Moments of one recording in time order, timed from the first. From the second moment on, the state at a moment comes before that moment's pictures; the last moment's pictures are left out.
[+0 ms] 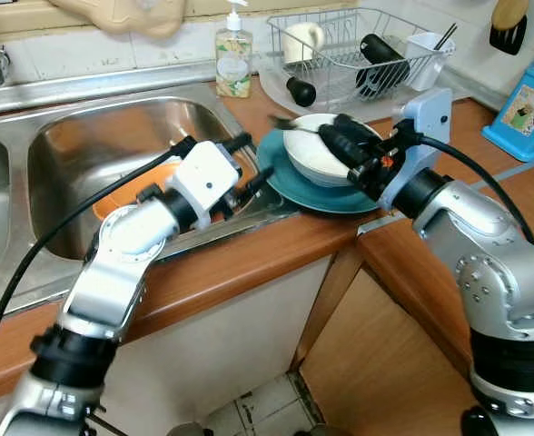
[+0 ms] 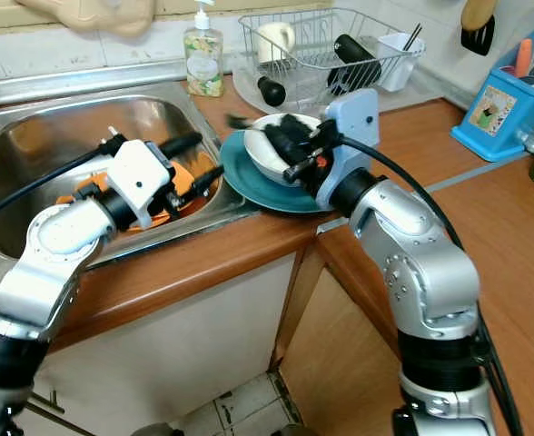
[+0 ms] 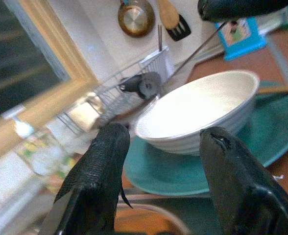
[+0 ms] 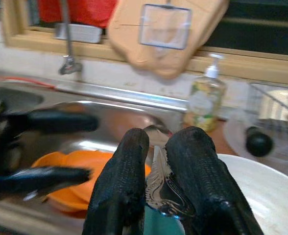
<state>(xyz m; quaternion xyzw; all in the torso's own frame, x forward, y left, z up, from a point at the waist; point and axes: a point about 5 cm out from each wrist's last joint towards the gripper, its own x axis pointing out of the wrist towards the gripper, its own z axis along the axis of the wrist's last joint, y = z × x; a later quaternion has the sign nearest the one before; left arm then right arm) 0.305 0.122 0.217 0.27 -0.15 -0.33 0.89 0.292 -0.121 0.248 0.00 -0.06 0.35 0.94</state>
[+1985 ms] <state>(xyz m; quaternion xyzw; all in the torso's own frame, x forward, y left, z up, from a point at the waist) 0.375 0.210 0.167 0.48 0.06 -0.22 0.85 0.268 -0.092 0.207 -0.11 0.04 0.44 0.89</state>
